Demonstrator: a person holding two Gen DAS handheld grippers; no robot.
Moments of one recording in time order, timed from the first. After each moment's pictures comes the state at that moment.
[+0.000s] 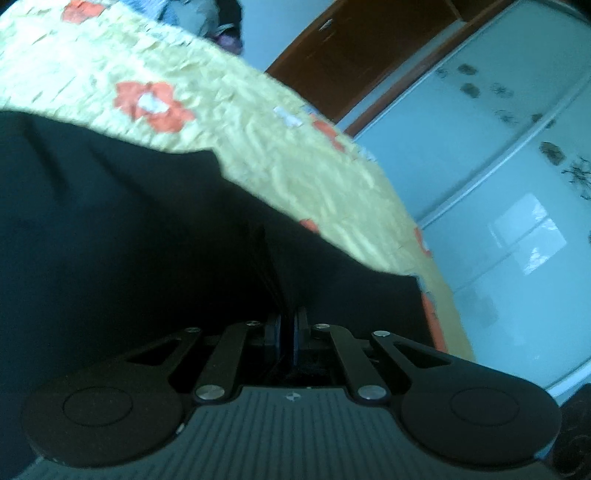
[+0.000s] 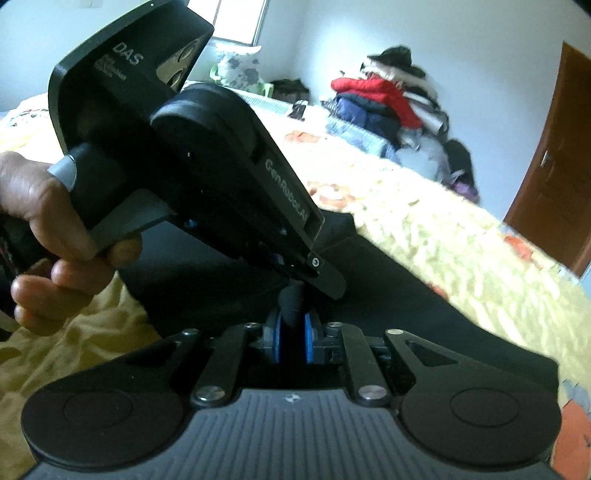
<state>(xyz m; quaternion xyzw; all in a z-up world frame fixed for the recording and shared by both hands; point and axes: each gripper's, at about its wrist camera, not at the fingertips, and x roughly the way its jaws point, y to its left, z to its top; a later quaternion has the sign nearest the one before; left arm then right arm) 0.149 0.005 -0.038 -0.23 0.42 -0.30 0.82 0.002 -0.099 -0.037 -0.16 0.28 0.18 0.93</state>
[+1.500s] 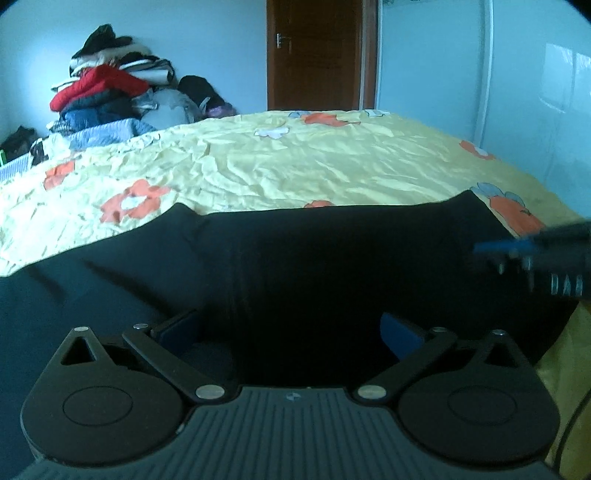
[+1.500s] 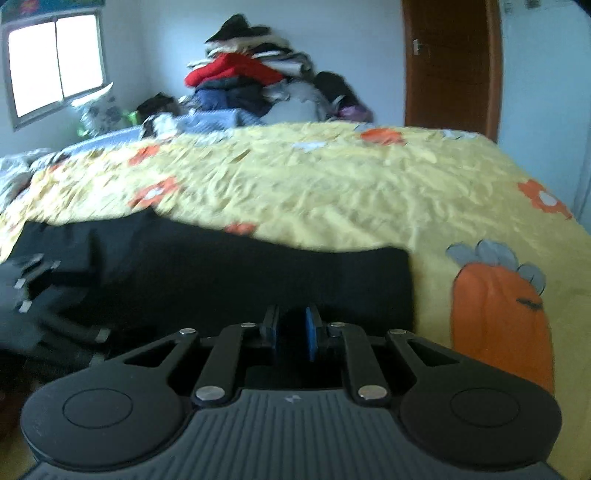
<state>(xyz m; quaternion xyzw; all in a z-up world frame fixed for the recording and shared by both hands) 0.099 -0.084 -0.042 0.08 0.31 -0.22 0.92 0.011 -0.250 -0.036 0.04 0.32 0.02 0.95</state>
